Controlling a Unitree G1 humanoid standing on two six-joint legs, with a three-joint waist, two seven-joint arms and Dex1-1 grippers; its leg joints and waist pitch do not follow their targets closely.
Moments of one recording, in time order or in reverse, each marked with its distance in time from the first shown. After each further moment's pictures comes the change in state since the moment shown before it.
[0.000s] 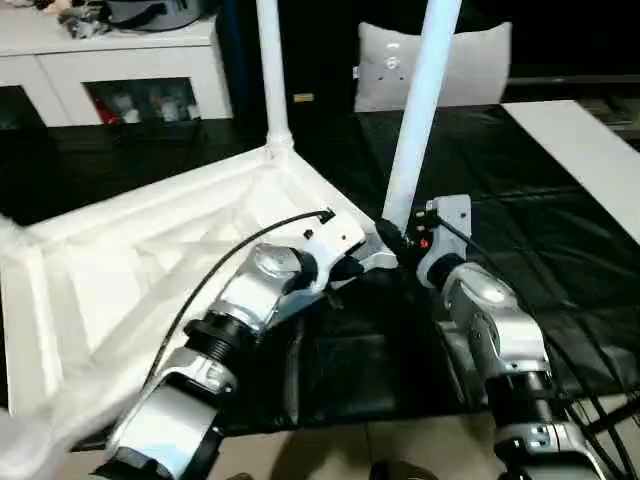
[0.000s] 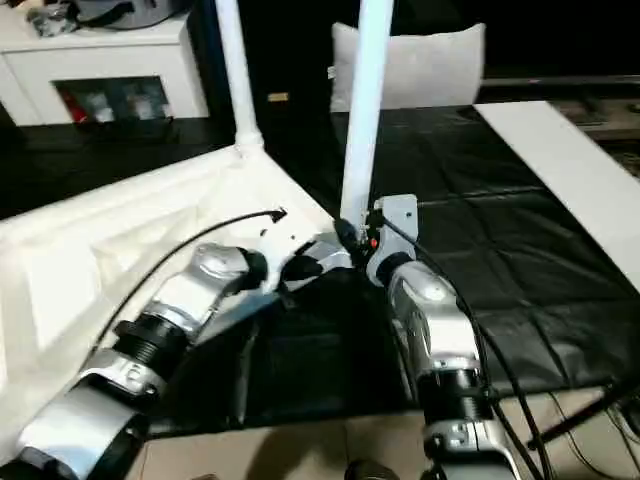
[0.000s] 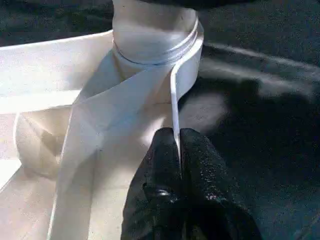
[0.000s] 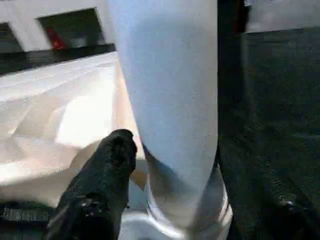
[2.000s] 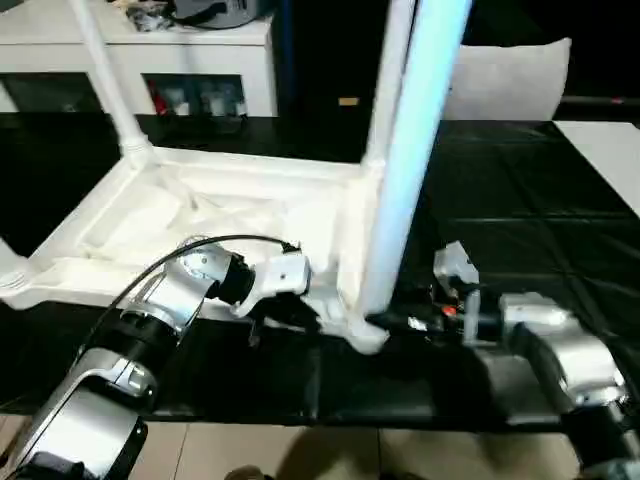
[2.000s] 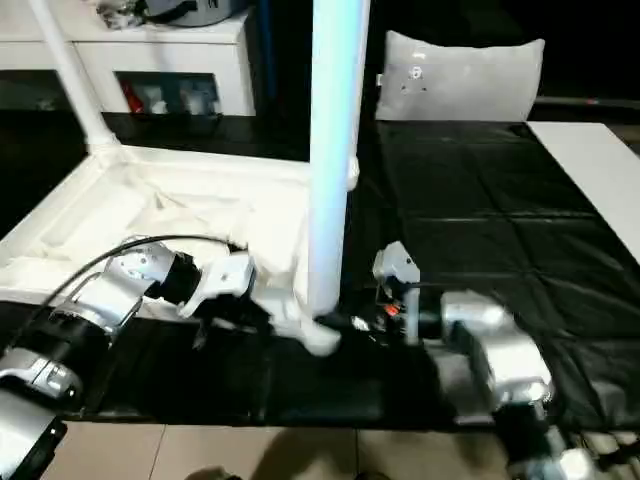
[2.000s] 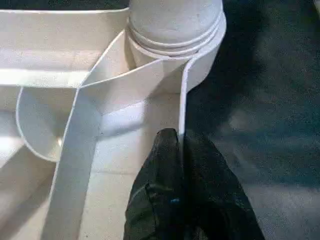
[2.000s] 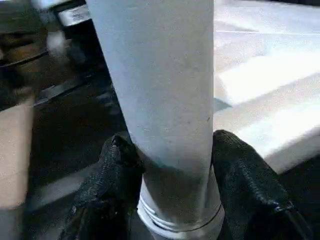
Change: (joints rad) left arm 0.054 0.256 -0.082 -0.047 -0.048 -0.213 -0.514; right arm 0.130 -0.223 0.134 -0.182 0.107 0.106 0.563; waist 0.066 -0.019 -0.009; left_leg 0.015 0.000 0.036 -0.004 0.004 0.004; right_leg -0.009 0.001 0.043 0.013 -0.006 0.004
